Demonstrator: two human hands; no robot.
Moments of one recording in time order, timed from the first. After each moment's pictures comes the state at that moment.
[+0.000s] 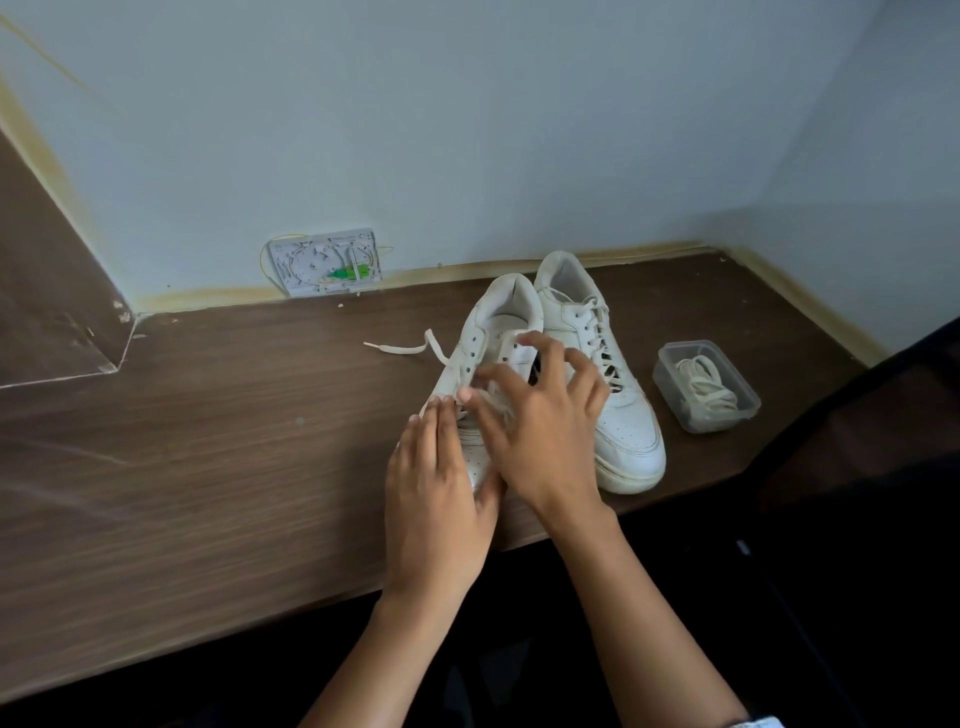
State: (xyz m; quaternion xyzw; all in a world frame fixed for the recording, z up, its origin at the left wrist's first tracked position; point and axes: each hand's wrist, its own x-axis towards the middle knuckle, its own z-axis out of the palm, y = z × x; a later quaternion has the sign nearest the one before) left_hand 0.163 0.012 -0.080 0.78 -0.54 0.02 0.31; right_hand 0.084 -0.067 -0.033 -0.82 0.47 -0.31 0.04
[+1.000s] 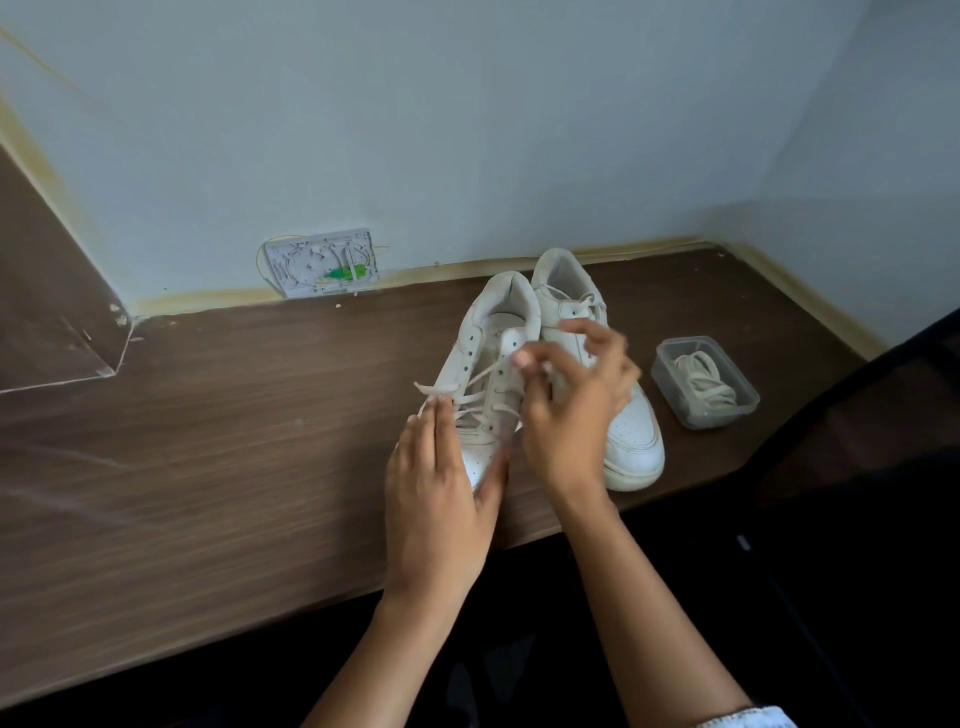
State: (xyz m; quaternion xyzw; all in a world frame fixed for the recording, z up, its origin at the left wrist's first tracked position) left_hand 0.160 0.010 -0.081 0.79 -0.53 0.04 0.32; right_hand 0.083 -0.073 -0.024 -0.67 0.49 -0.52 0.20
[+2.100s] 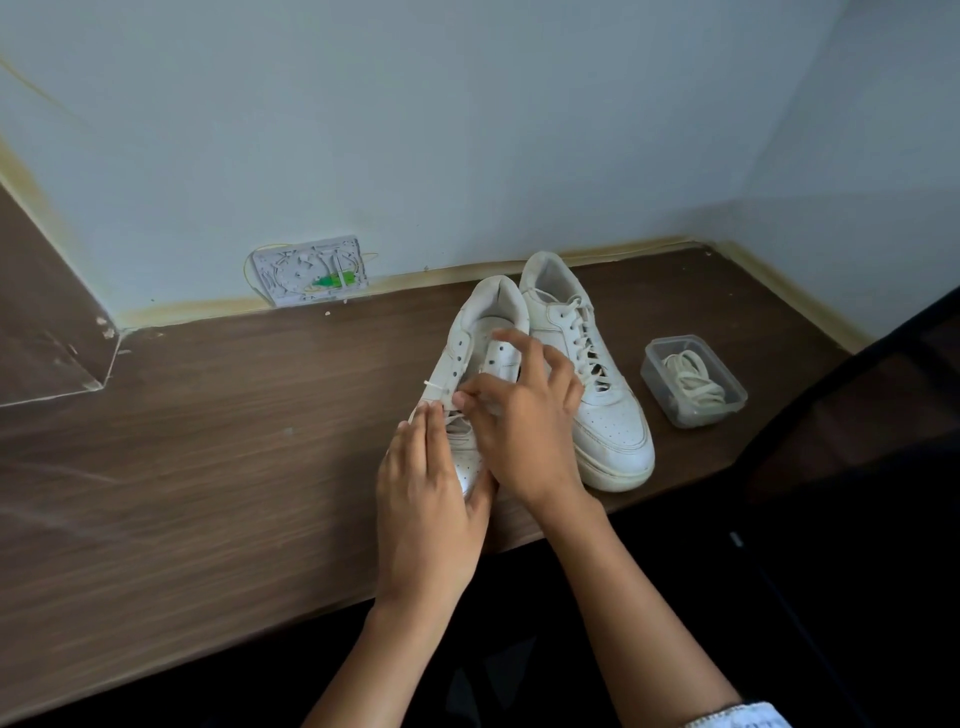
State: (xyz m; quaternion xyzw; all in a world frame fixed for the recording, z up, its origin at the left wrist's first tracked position) left_hand 0.163 0.011 -0.081 0.78 -0.54 0.04 0.31; right_hand 0.087 -0.075 -0.038 -0.82 0.46 -0.33 0.10
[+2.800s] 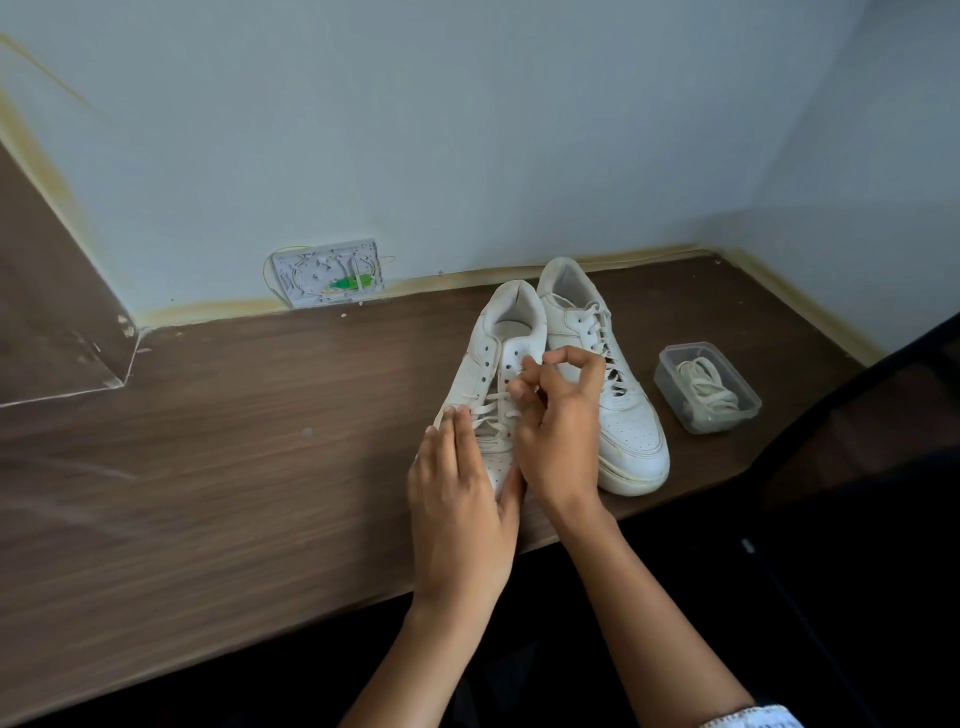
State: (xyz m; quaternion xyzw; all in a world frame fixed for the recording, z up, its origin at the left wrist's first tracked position) left_hand 0.153 0.010 -0.076 0.78 -0.53 0.00 0.32; right_hand 0.088 -0.076 -0.046 -0.73 0.46 -0.47 0.19
